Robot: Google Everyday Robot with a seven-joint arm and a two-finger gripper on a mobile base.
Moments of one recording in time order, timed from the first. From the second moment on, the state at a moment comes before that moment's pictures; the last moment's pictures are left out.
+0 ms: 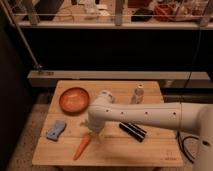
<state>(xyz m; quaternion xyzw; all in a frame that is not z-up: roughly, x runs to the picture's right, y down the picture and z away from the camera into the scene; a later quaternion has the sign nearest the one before) -0.071 0.237 0.762 -0.26 -0.26 -0.36 0.86</state>
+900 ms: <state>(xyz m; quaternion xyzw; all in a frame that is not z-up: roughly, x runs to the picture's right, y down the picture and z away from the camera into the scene) -0.080 0.276 0.784 -0.29 -0.27 -0.37 0.84</state>
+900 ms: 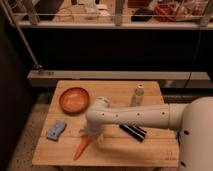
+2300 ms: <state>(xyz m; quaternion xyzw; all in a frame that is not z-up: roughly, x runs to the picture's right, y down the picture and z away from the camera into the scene) -0.076 0.233 0.737 -0.29 -0.25 -0.38 0.84</state>
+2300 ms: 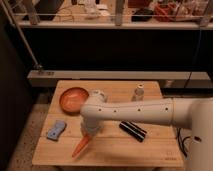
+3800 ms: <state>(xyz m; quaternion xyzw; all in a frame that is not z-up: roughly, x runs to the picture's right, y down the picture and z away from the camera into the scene) -0.052 0.136 0.698 -0.26 -0.21 -0.36 0.87</state>
